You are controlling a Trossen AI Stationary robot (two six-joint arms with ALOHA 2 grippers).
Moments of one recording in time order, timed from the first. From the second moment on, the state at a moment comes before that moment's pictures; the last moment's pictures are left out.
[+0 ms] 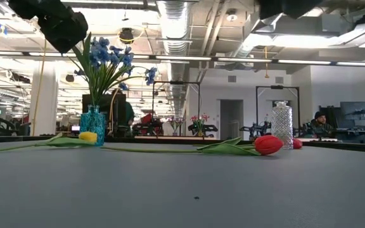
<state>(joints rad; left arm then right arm) -0.40 0.92 0.65 -0.29 -0.16 -0.41 0.28 1.85 1.09 0.88 -0.48 0.03</state>
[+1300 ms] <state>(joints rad) -0.40 0.82 0.65 -0.38 -0.14 -0.42 0.33 1.99 1.32 0.50 0.05 -0.22</state>
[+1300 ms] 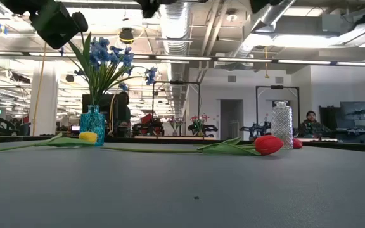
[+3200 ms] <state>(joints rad) -0.26 1.15 0.65 0.23 -0.10 -0.11 0.21 1.66 1.32 -0.03 -0.06 -0.18</state>
